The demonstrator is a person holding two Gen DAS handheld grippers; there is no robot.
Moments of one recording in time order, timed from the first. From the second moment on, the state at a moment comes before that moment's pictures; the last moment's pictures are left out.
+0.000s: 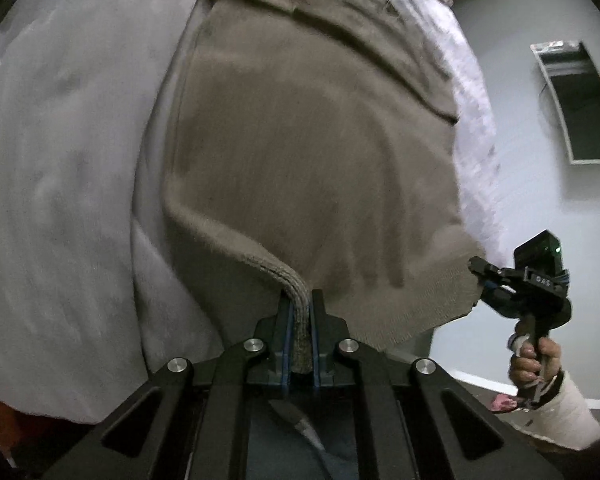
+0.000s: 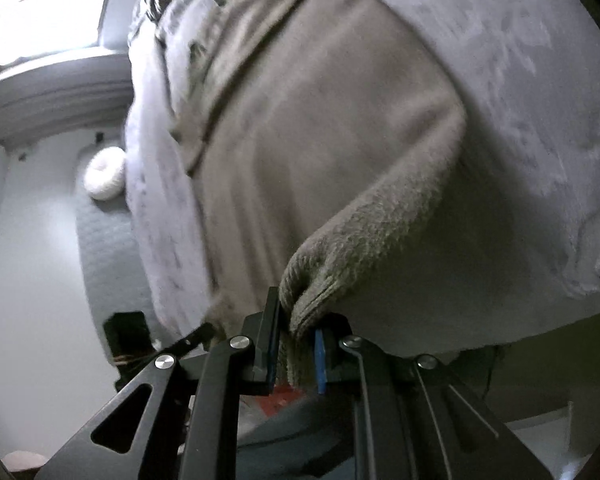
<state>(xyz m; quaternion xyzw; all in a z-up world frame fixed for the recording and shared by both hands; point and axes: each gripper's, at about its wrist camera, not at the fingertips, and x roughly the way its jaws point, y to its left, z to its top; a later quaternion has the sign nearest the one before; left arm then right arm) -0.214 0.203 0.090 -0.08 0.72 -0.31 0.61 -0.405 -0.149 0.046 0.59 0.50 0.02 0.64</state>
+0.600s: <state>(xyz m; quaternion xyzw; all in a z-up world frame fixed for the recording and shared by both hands) -0.027 0.149 0.160 -0.08 0.63 -0.39 0.67 -0.281 -0.218 0.128 0.63 0.34 -0.01 0.70</state>
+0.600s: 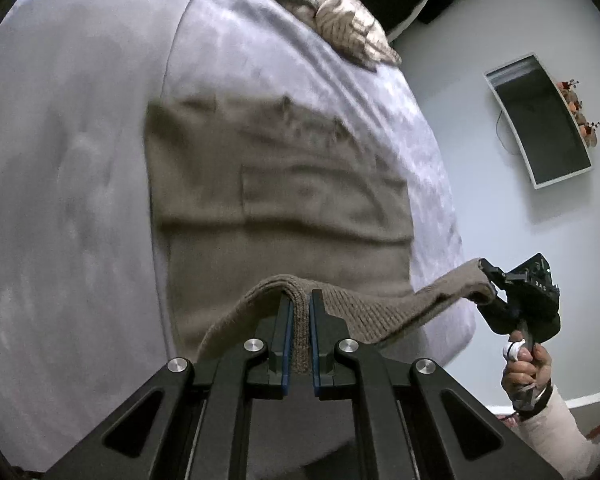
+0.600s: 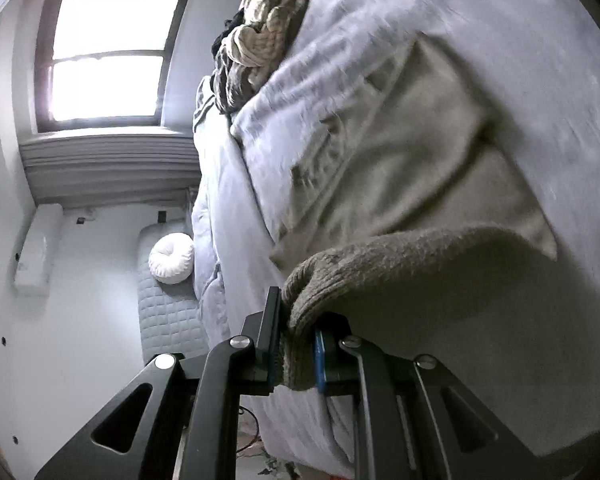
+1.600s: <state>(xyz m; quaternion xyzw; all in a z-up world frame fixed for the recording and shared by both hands) 0.101 0.037 0.062 -0.04 0.57 -0.23 0.78 -0.119 -0.343 -0.016 0.70 0.33 0.00 0.63</state>
